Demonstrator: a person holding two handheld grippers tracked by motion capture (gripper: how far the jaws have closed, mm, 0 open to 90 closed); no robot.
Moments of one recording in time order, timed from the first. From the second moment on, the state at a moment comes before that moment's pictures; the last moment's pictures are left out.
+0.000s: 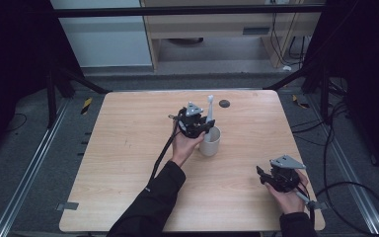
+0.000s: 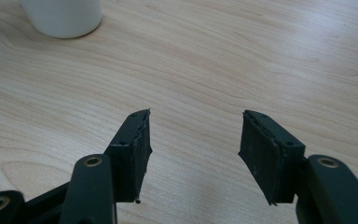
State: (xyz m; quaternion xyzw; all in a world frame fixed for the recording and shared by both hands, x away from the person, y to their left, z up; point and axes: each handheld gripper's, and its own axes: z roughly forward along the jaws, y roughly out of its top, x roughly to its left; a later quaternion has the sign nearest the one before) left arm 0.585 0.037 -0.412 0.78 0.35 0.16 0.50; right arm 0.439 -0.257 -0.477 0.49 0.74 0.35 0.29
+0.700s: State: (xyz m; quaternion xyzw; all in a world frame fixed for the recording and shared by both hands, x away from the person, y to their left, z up) left arm 0.589 0.034 -0.420 0.77 0.35 0.17 0.50; right arm 0.440 -0.257 -0.477 0.49 0.74 0.35 0.29
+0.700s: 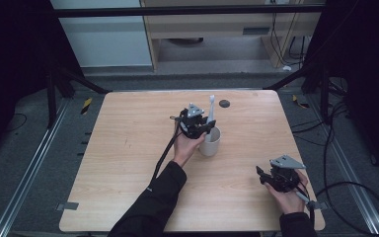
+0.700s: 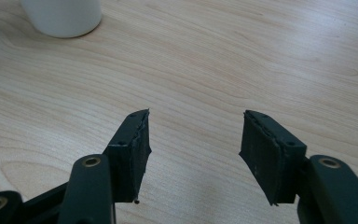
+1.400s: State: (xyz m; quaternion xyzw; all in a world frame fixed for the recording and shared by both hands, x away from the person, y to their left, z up) left arm 0.585 0.039 -0.422 0.77 0.35 0.16 0.50; right arm 0.439 -0.256 -0.477 0.49 0.75 0.35 0.29
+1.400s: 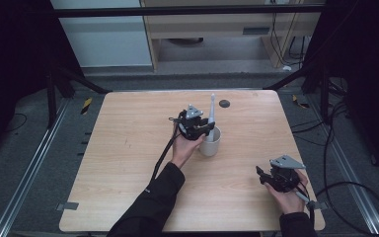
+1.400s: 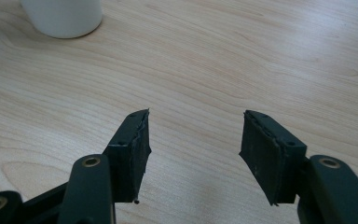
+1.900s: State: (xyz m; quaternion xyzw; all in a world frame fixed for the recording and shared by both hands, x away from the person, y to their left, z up) left arm 0.549 0.087 -0.402 0.79 0.33 0.17 0.49; right arm 0.439 -0.257 -0.476 0.49 0.74 0.35 0.29
